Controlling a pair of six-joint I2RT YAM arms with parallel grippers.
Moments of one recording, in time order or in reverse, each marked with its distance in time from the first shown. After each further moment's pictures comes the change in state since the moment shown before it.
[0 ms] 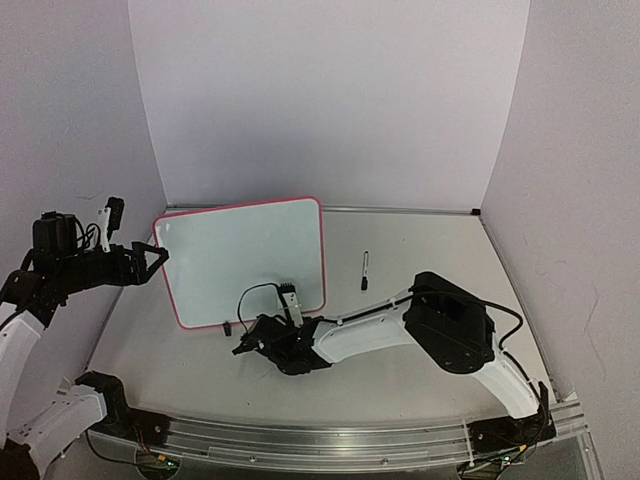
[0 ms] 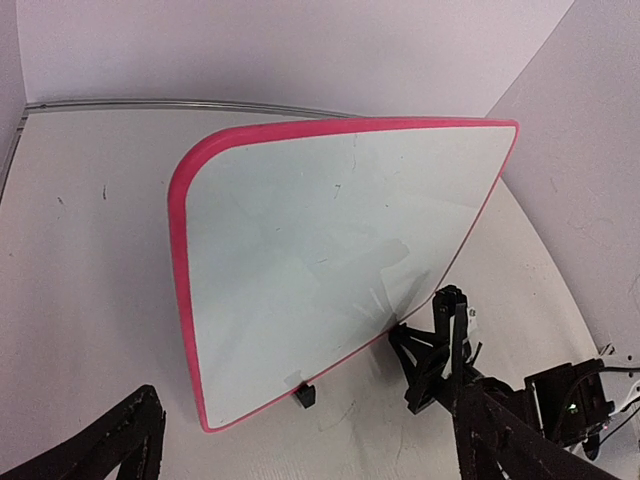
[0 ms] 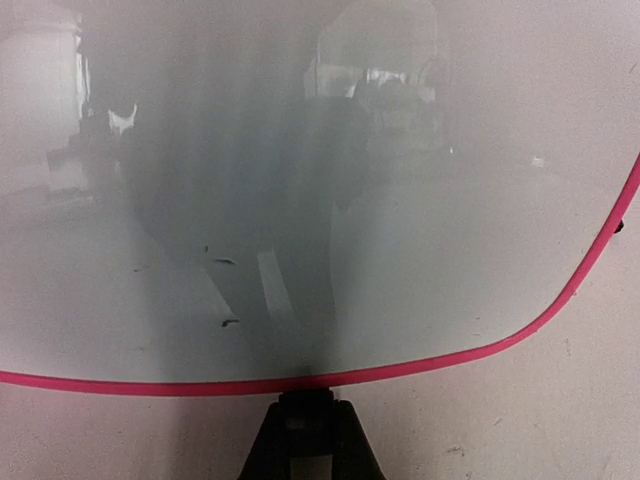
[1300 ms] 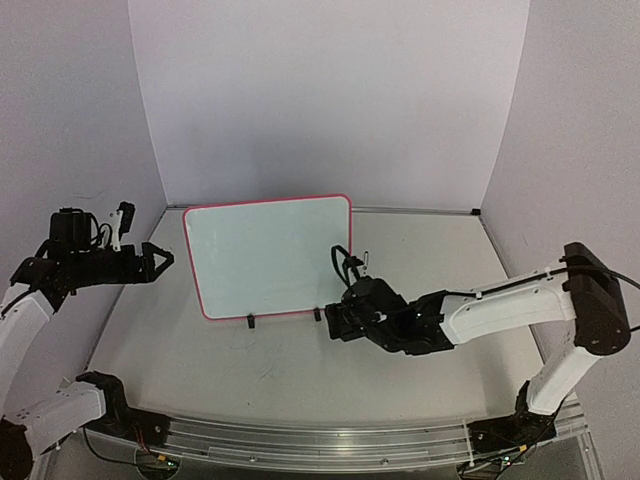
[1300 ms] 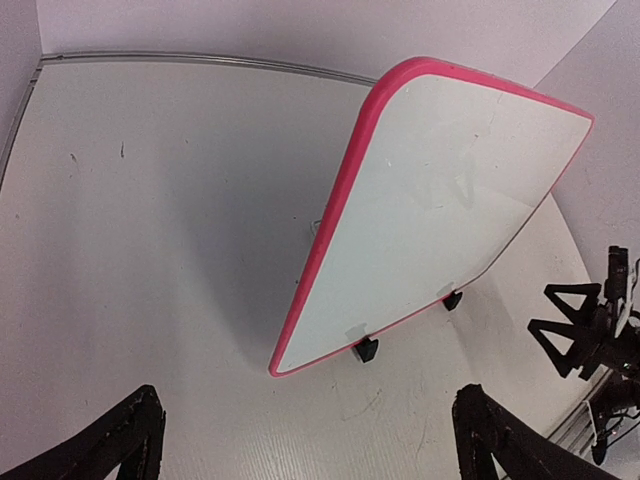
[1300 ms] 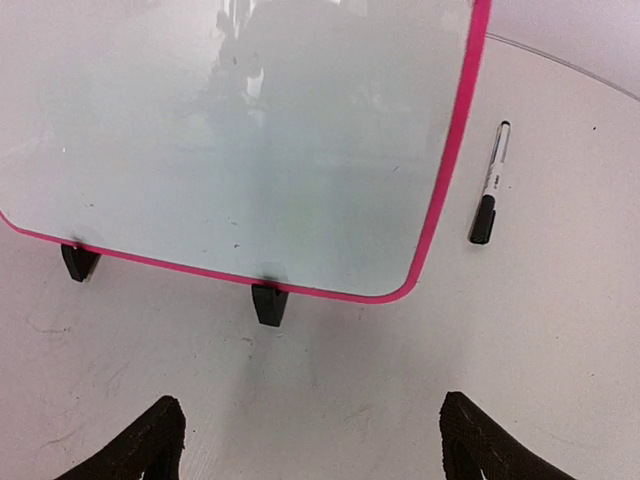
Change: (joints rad) left arm 0.000 0.119 0.000 0.000 -0.052 0.007; right arm -0.109 -0.746 -0.741 0.249 -0.342 -0.239
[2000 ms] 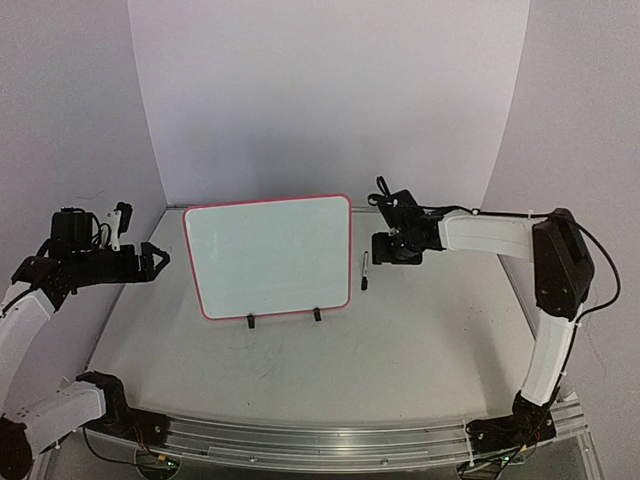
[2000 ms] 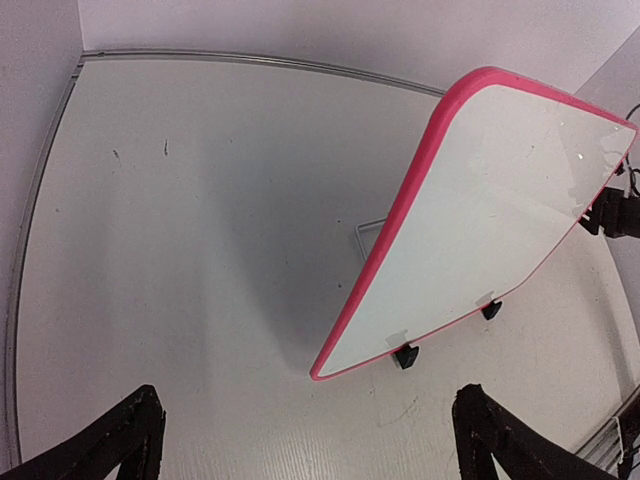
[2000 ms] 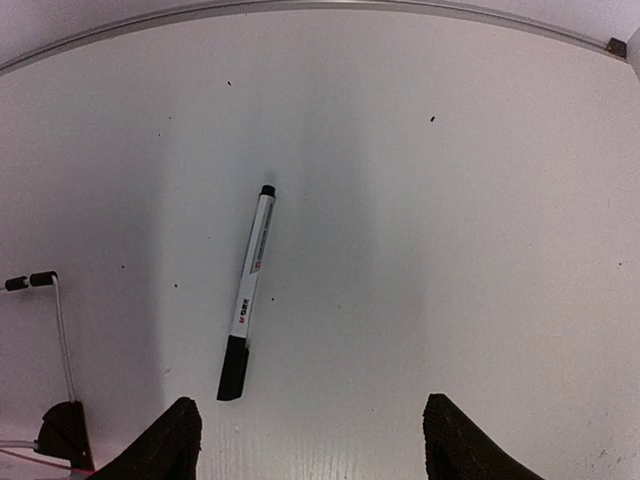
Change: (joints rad) left arm 0.000 0.013 0.000 0.000 -0.104 0.014; right arm -0.511 0.171 0.424 -0.416 -0.243 -0.068
